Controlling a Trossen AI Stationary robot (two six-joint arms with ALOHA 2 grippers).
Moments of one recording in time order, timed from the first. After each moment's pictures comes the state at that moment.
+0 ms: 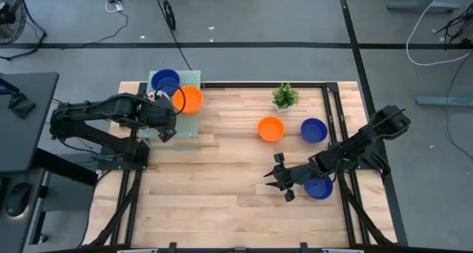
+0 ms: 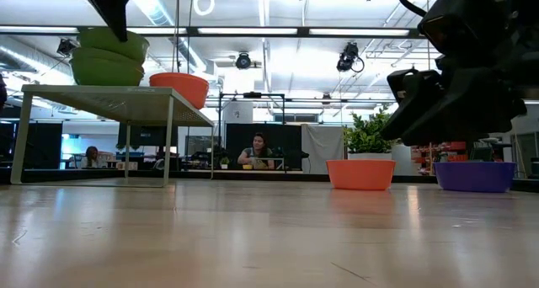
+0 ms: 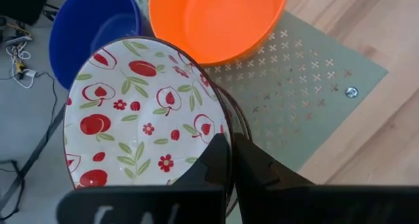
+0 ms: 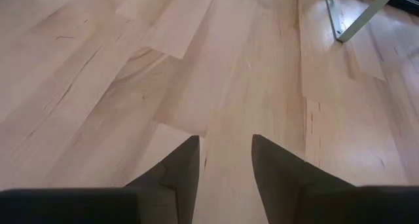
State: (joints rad) left arm -0.01 1.18 1.36 -1.57 -0.55 -0.61; right arm 0.47 1.50 0.45 0.45 0.30 -0.09
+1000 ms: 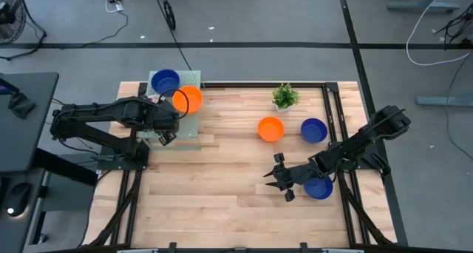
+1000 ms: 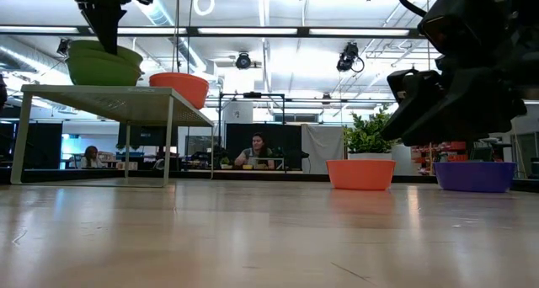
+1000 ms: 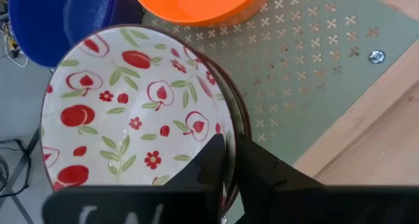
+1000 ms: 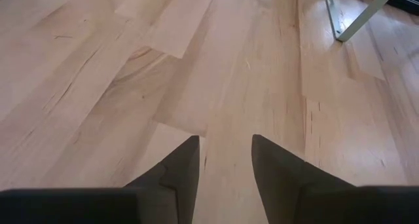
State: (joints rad) left arm 0.00 1.18 1.27 -1.57 -0.48 -0.62; right arm 0.47 1.50 0.45 0.45 0.30 -0.09
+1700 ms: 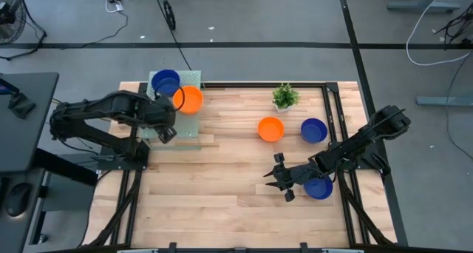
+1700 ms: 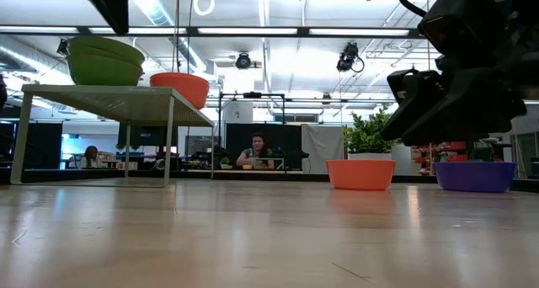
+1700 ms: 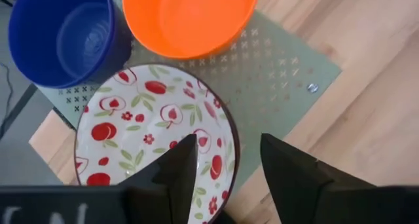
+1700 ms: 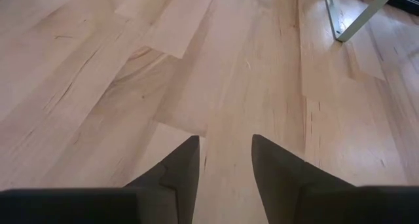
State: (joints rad) left arm 0.00 1.18 1.42 -1.57 -0.43 -0.62; right arm 0.47 1.50 0.45 0.45 0.30 -0.09
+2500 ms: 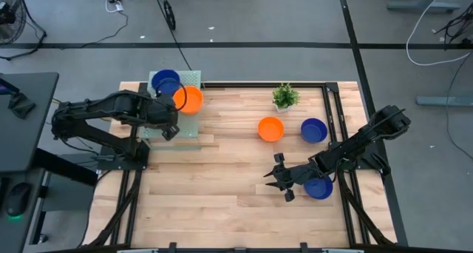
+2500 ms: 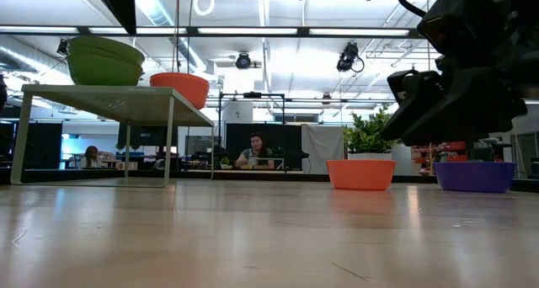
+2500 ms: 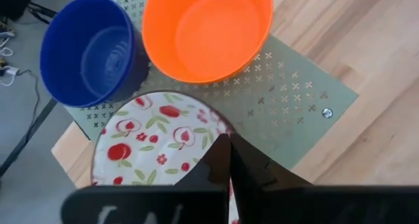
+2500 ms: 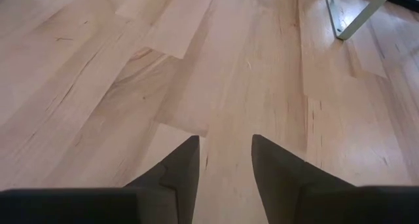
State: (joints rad) left arm 0.01 1.22 1.43 -1.55 -0.52 -0.62; right arm 0.47 1.50 0.45 0.45 0.30 -0.07
